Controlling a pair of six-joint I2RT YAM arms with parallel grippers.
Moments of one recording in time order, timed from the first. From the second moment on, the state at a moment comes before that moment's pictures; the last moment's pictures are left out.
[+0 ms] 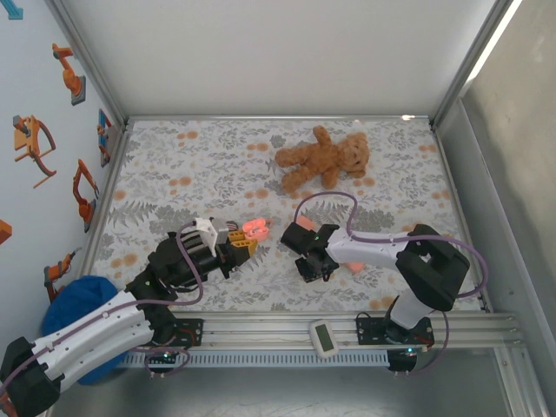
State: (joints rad) left arm -0.87 0.58 0.27 0.24 0.27 -0.28; right arm 0.99 1.60 0.86 -0.75 0.06 0.54
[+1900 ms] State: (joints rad) left arm -0.87 0.50 0.27 0.18 0.25 -0.28; right arm 0.99 1.62 0.91 -0.84 0.04 0.28
